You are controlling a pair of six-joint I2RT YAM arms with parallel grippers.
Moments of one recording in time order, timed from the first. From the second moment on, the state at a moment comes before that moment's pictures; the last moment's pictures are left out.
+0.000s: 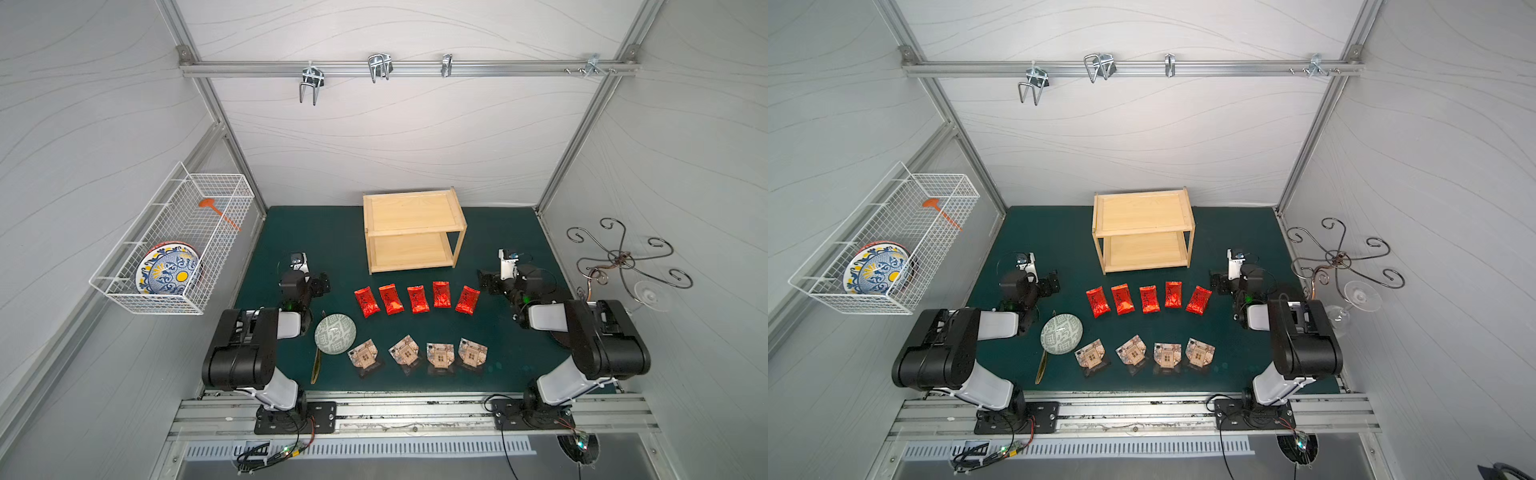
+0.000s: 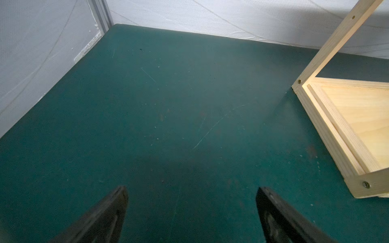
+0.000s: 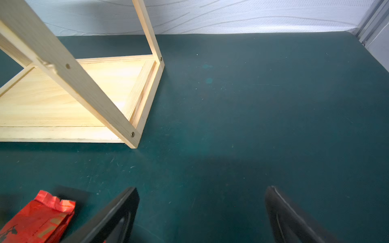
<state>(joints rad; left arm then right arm) 0.05 1.56 0.43 0.68 -0.05 -0.09 0.06 1.59 0.47 0.67 -0.19 -0.02</state>
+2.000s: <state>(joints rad) -0.29 1.79 1.63 -0.63 0.25 -0.72 0.31 1.63 1.43 -0.39 -0.26 0.35</state>
